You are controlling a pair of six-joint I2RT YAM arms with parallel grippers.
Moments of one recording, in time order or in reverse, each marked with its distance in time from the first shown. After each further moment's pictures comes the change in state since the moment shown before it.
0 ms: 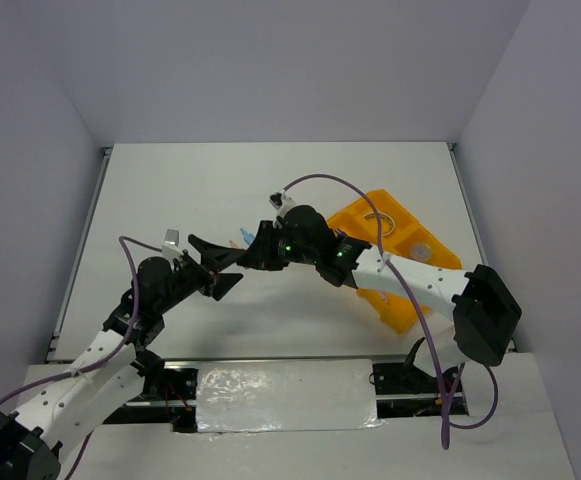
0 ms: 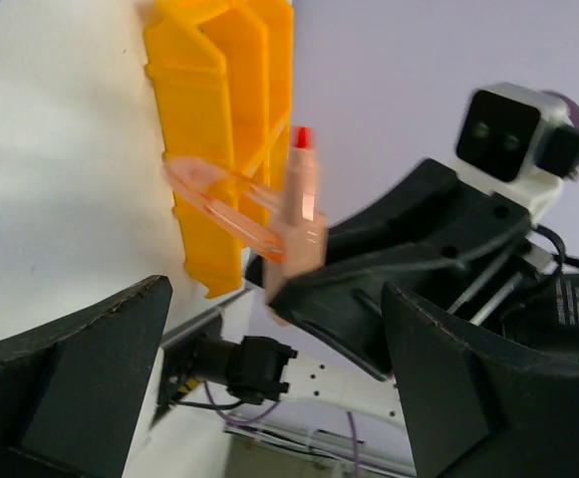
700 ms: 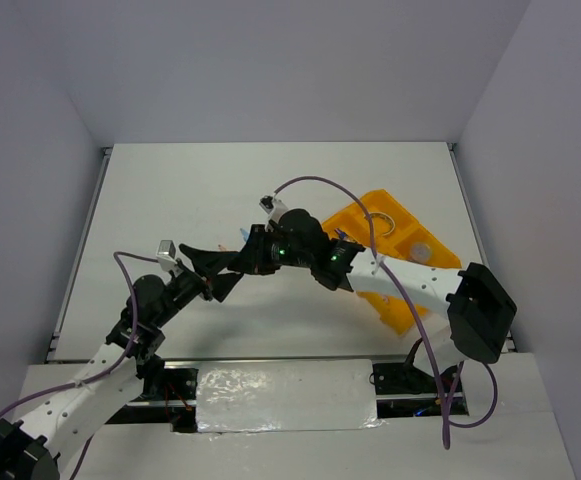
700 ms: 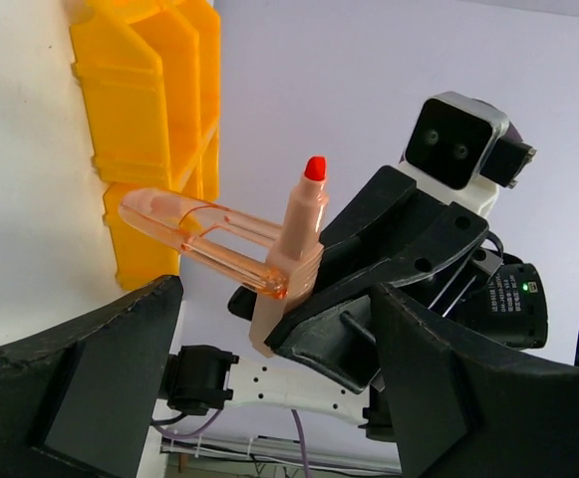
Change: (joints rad) left arm -0.004 -0.079 -0.184 0.251 -0.036 -0.195; right arm 0.038 0.026 0.000 0.085 -0.059 0.001
